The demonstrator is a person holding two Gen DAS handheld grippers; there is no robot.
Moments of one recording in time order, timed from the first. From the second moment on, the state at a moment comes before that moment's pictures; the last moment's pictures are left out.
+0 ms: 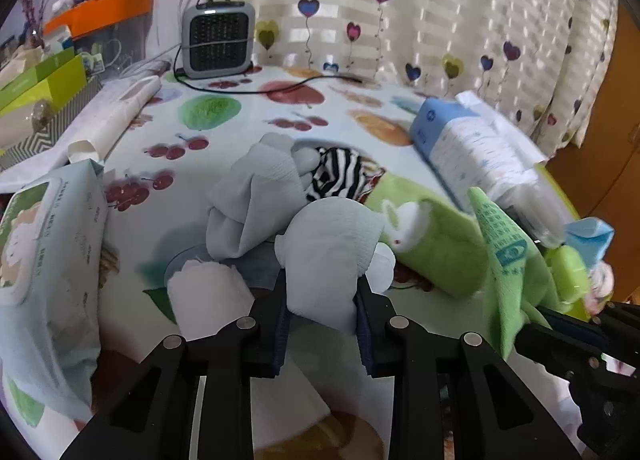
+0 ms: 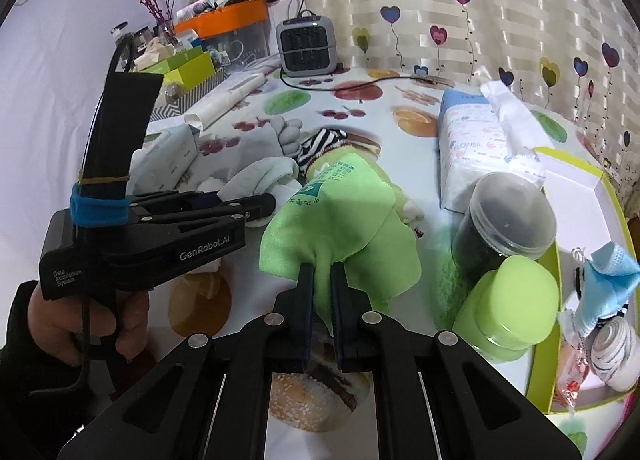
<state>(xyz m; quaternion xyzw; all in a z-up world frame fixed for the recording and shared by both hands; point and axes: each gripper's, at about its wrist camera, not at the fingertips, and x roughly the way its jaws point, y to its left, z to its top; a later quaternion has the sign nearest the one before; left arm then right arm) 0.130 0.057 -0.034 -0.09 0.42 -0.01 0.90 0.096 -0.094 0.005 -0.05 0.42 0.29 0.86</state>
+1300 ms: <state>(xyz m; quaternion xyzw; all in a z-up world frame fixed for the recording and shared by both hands) 0.069 0.005 0.064 -0.10 0.31 -0.07 0.94 0.060 -0.172 0.084 -0.01 0.32 0.23 0.92</state>
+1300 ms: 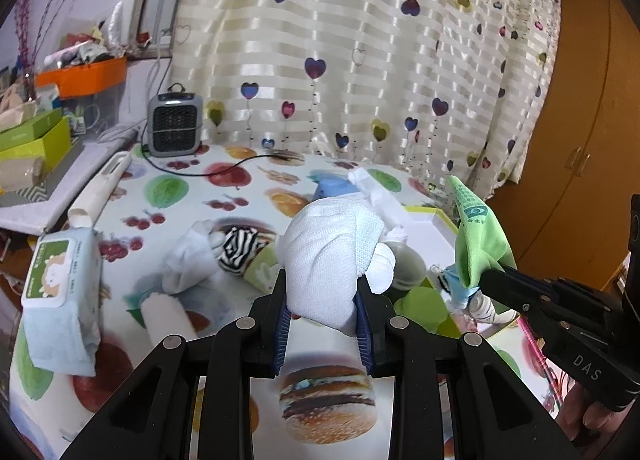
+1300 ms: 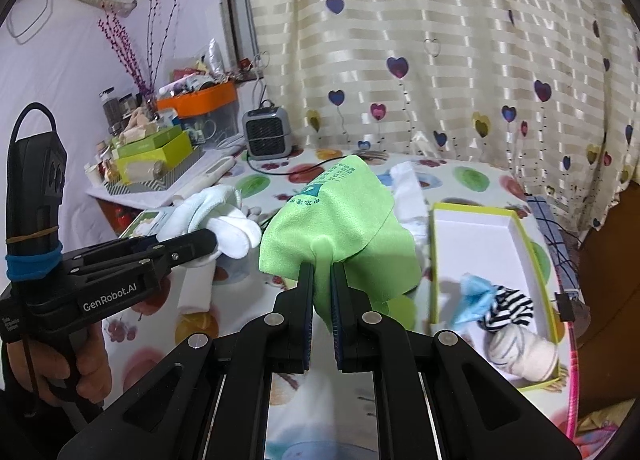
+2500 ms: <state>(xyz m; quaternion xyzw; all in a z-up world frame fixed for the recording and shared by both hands) 0.134 -0.107 0.062 -0.05 0.34 -0.14 0.93 0.102 -0.273 0.064 0.04 0.34 0.14 0.93</state>
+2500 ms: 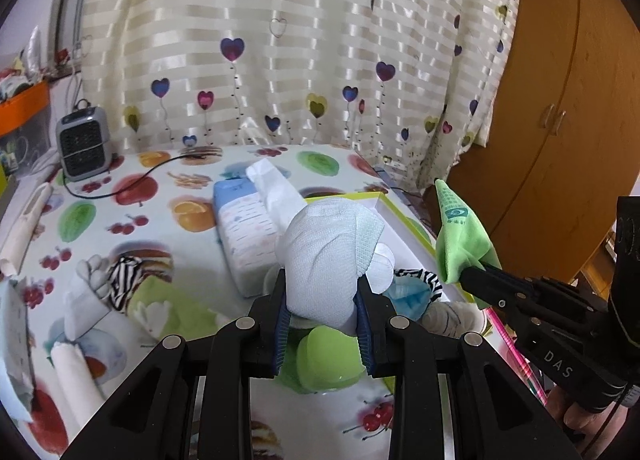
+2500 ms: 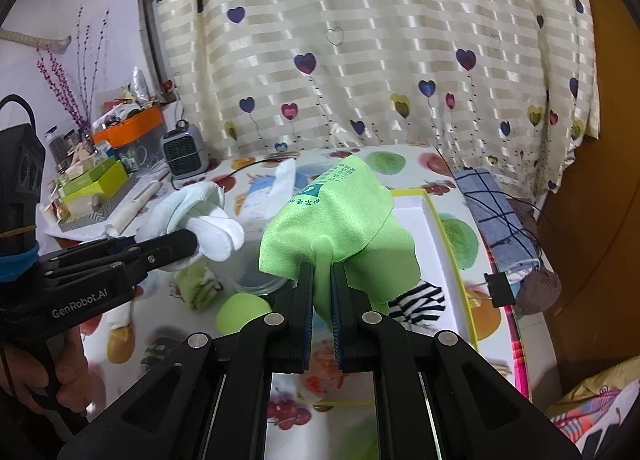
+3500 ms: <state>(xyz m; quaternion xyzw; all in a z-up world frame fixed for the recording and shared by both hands) 0.171 -0.165 0.045 0.00 0.37 -0.15 0.92 0.129 -0.304 0.048 0.04 0.35 0.13 0.93</state>
